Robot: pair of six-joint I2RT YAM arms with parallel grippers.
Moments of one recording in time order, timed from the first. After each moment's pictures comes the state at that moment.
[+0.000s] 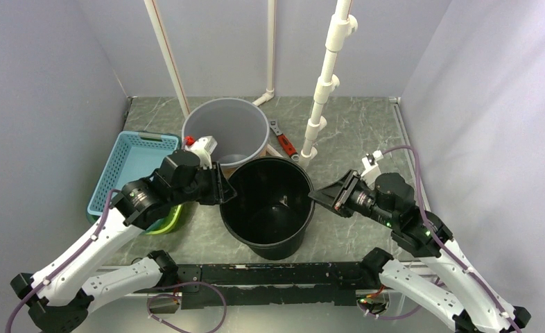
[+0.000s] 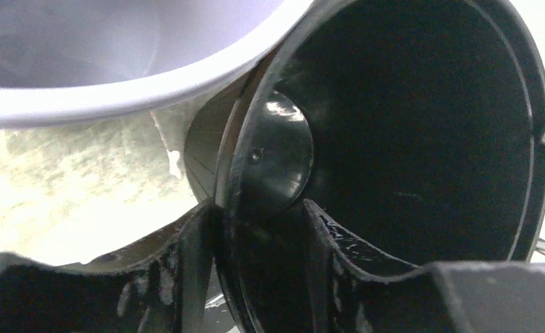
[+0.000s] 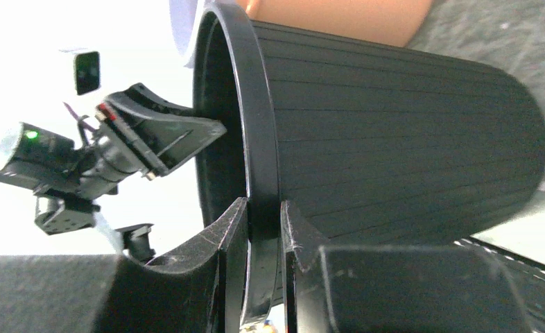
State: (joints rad) left arm -0.76 0.90 1.08 -0.80 0.04 -0.70; right arm 0.71 0.60 0.92 -0.69 -0.11 1.19
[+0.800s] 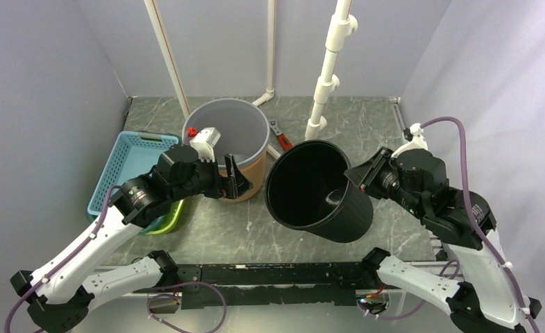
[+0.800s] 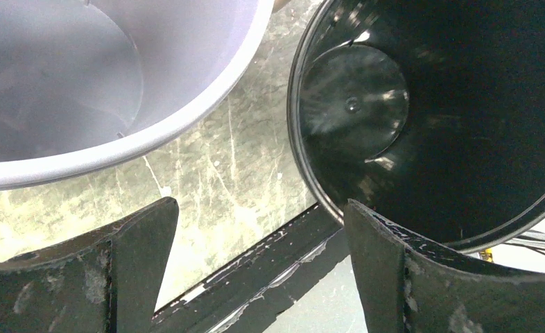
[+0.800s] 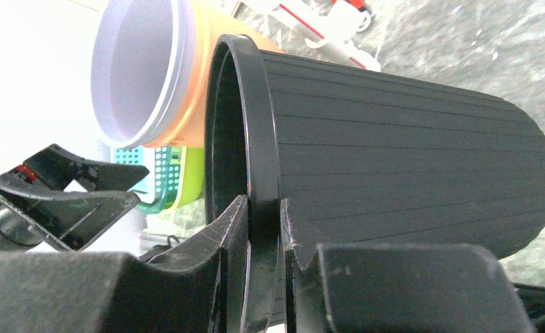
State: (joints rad) left arm -0.77 0.92 1.13 -0.71 0.05 -0.64; right arm 0.72 0.80 1.44 -1.15 0.28 0.94
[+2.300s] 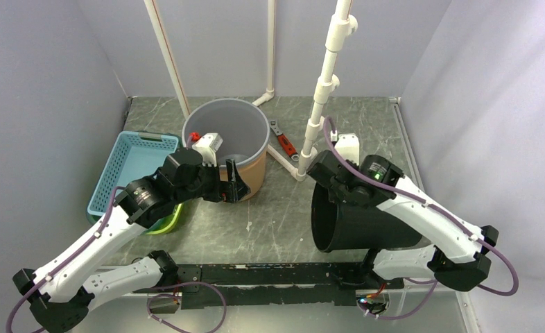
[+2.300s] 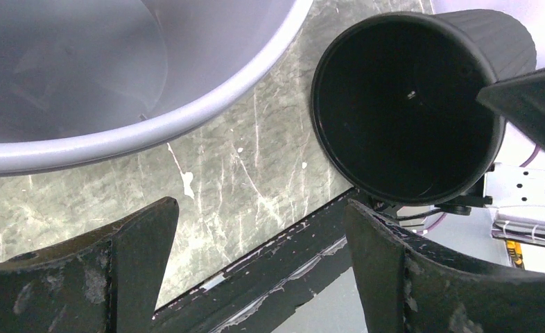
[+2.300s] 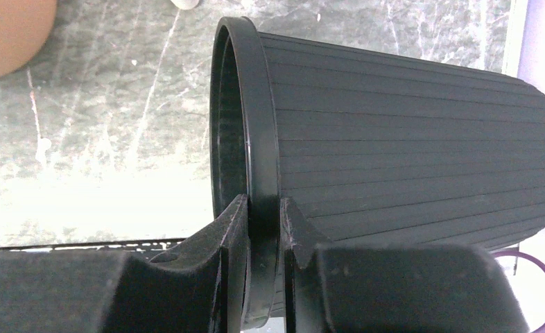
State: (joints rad) left arm -0.77 0.91 1.08 -0.73 0.02 -0.62; right arm 1.01 1.20 1.45 -1.49 0.62 0.87
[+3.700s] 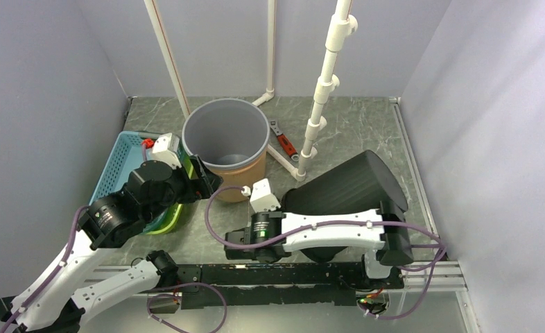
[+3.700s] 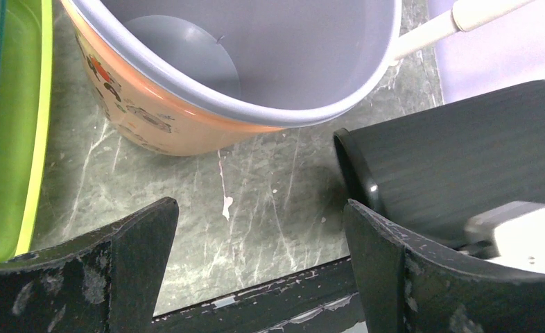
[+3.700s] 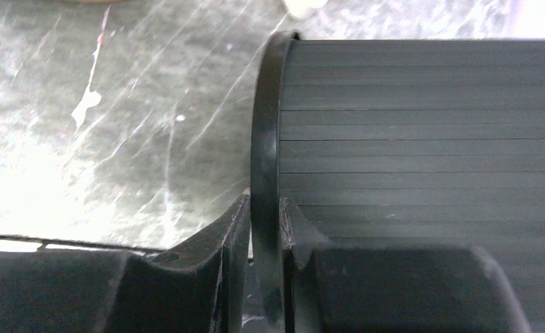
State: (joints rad) left arm -0.77 0.74 1.13 -0.88 -0.29 -0.76; right arm 1.53 1.71 1.57 -1.56 0.91 1.19
